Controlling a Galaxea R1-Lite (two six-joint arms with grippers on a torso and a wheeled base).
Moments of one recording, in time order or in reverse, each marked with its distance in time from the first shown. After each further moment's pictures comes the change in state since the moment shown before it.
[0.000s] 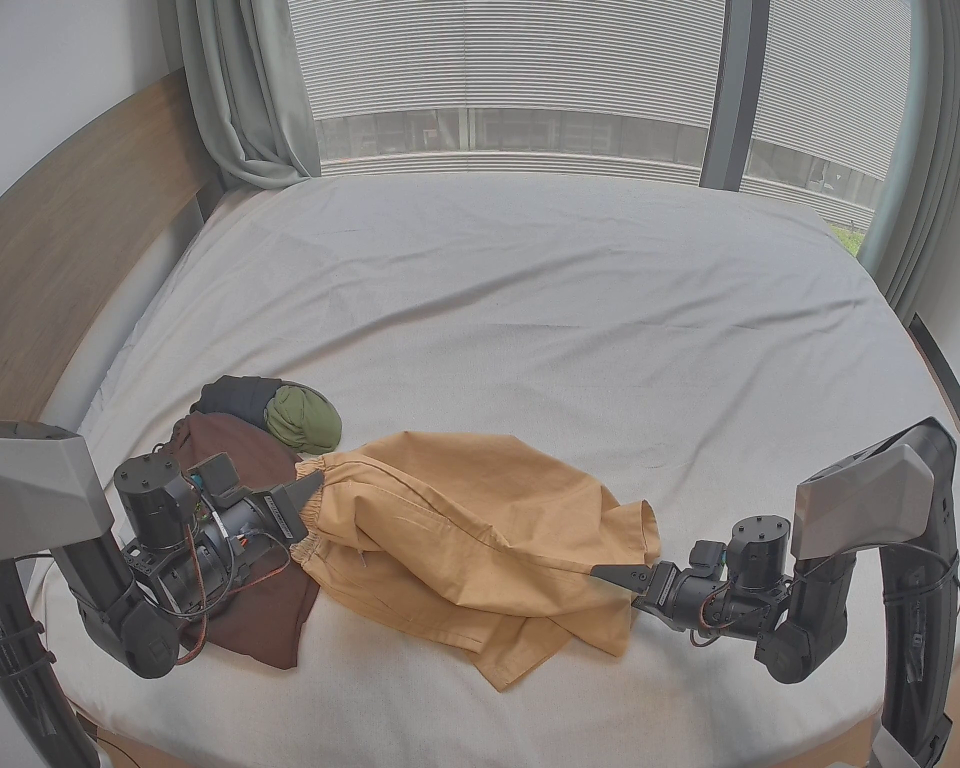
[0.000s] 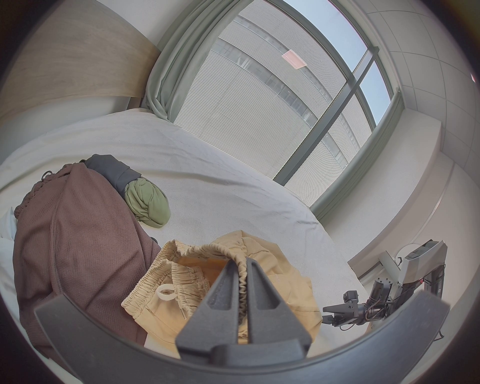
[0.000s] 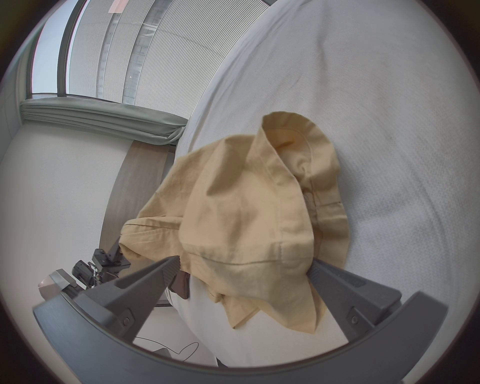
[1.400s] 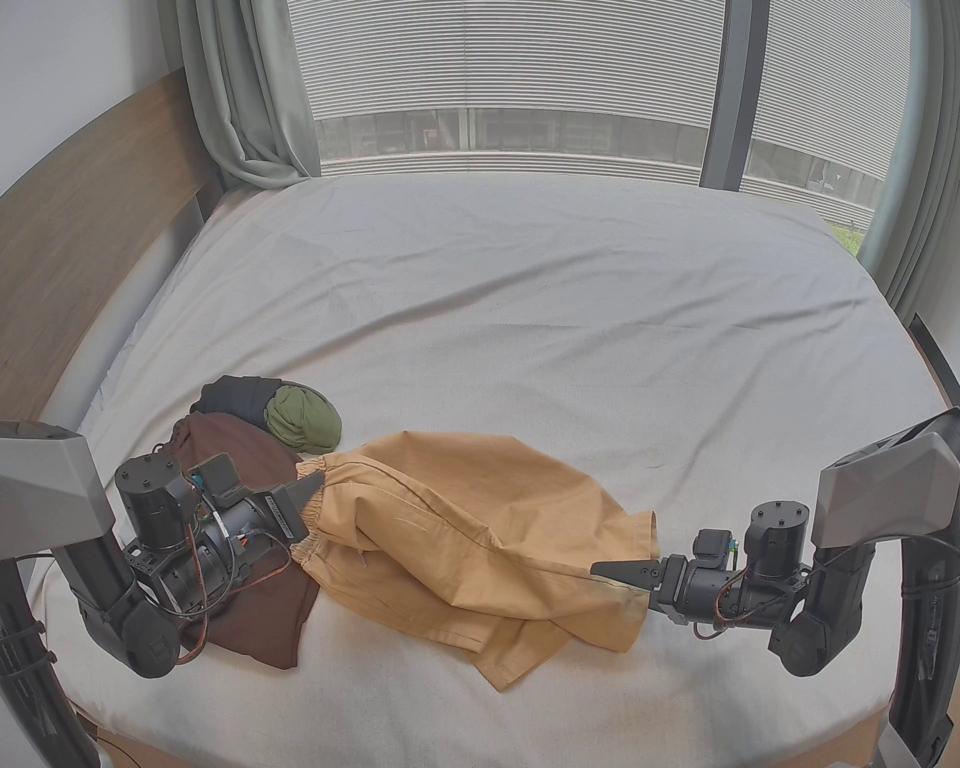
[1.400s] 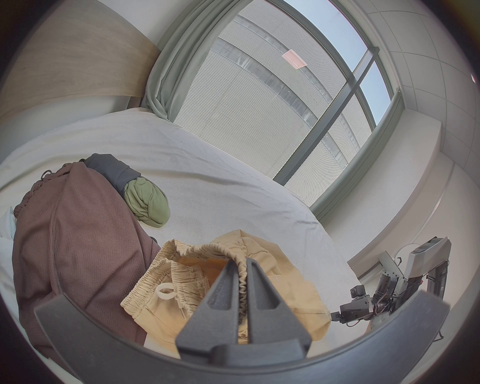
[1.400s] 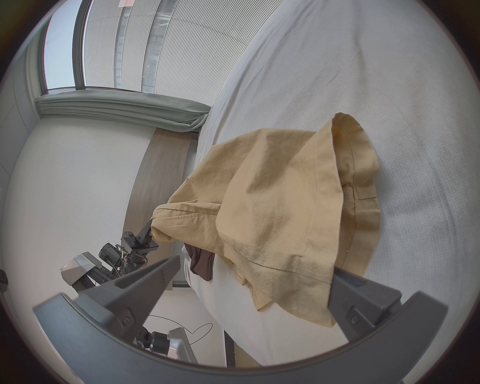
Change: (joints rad) left arm 0.000 0.004 -0.003 0.000 -0.001 -0.001; right arm -0.022 -0.077 0.026 -0.004 0.189 -0.025
